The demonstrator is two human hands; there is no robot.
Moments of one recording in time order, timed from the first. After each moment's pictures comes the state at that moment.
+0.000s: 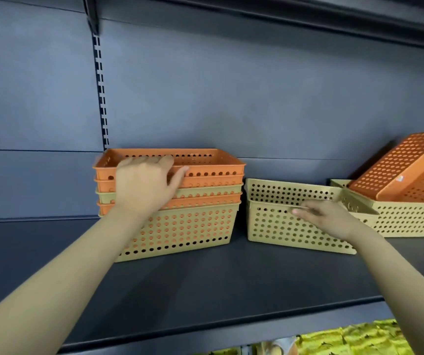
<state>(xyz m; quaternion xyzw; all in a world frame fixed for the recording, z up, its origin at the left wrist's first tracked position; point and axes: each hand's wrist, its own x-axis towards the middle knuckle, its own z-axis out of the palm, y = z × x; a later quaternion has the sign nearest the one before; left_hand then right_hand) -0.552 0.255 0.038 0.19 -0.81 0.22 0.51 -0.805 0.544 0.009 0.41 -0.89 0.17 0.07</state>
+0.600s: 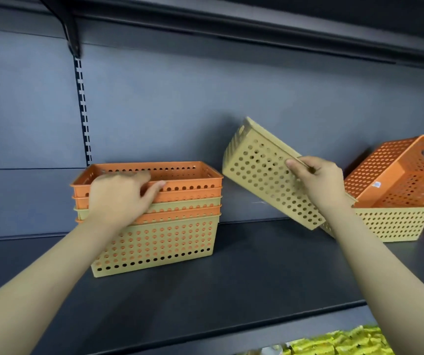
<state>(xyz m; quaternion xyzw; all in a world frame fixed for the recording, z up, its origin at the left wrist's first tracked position) -0.548 0.261 0.048 0.20 -0.84 0.21 0.45 -0.786 0.542 0.078 0.34 -0.74 0.52 0.26</state>
